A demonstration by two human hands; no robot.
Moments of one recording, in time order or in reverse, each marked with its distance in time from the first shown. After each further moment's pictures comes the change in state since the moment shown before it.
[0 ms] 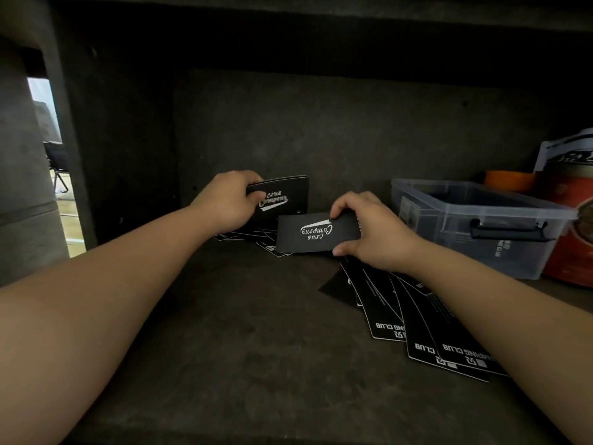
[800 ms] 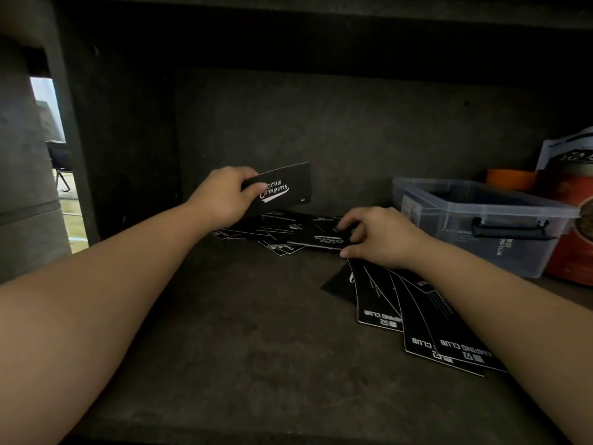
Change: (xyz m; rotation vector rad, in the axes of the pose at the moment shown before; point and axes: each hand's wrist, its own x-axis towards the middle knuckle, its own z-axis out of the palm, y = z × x) left_hand 0.001 -0.006 -0.006 -0.038 0.024 0.047; right_hand 0.001 0.003 -0.006 -0.215 -0.174 0.206
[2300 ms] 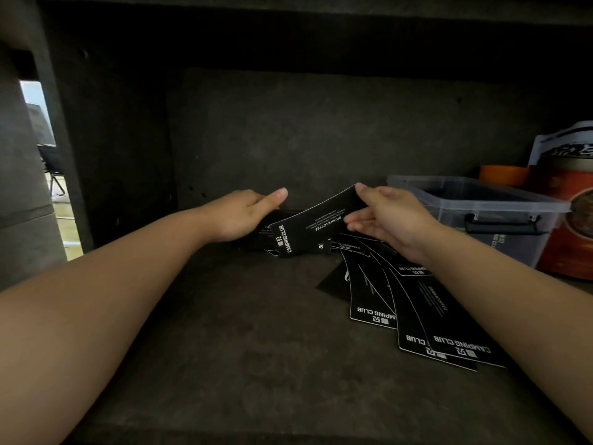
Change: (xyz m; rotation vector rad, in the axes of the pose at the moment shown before) left_hand -0.012 0.017 0.007 -0.068 -0.375 -0.017; right_hand -0.007 -0.009 -0.014 1.205 0.178 0.288
